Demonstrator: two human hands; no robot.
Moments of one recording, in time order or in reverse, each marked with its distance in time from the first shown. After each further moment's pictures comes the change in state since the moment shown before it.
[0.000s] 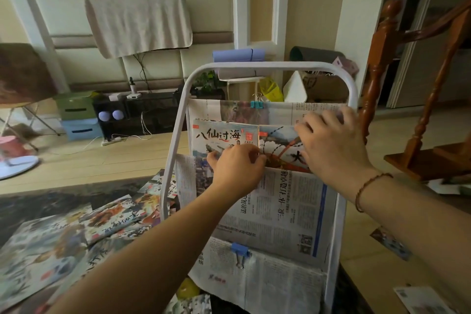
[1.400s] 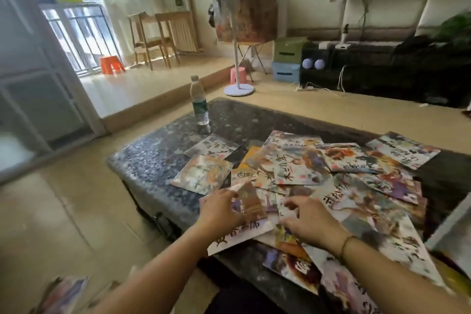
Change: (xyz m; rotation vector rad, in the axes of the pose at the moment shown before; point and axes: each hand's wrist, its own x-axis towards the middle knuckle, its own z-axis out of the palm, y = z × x) left_hand -0.349 -0.392 -0.220 0.309 -0.049 -0.878; right_hand -0.064 -0.501 -0.130 1.251 -0.868 -0.621
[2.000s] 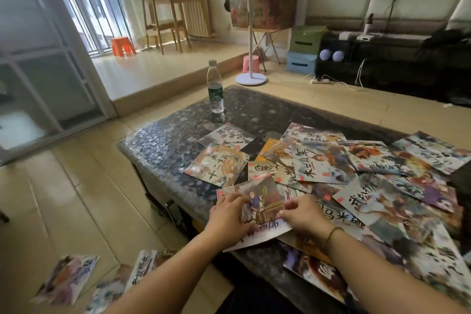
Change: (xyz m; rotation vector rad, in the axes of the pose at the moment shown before) left_hand 0.004 -0.049 0.035 0.000 0.004 0.046; right_hand 0.055 -0.021 0.053 0.266 0.039 0.203
